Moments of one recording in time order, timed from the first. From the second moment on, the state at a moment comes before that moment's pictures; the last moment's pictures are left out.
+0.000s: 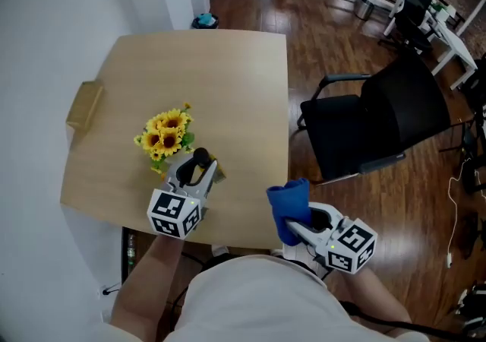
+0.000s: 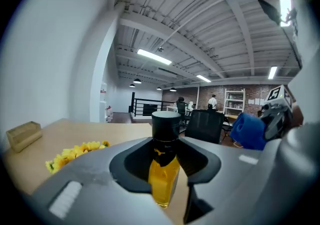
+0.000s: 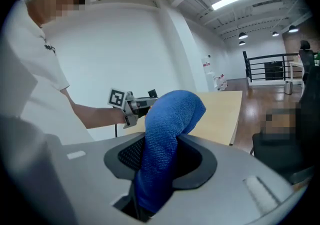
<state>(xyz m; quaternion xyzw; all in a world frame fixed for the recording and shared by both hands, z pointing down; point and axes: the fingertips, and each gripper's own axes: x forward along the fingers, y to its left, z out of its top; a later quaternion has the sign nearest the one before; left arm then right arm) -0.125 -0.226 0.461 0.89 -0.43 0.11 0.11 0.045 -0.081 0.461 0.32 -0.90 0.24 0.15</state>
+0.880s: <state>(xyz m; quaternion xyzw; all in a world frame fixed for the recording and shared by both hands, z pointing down) -0.136 -0.245 0.550 0.85 -0.50 0.14 0.09 0.075 -0.071 0.448 0.33 -0.90 0.20 0.18</state>
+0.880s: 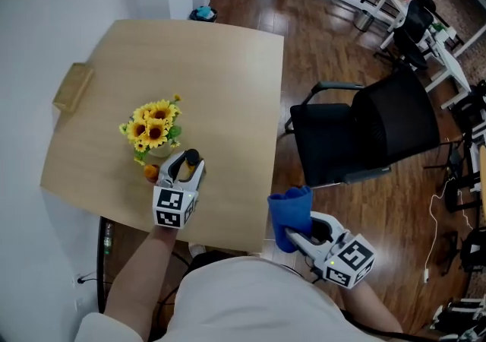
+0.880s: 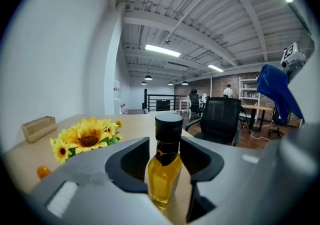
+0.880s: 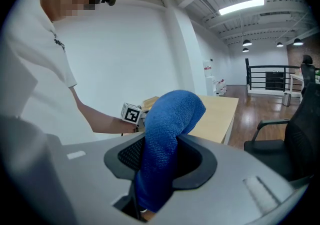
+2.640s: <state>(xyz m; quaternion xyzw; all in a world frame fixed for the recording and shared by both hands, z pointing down) -0.086 0.358 0.430 0.86 -0.49 0.08 0.14 0.061 0.298 0.427 0.16 -0.96 0.16 0.16</state>
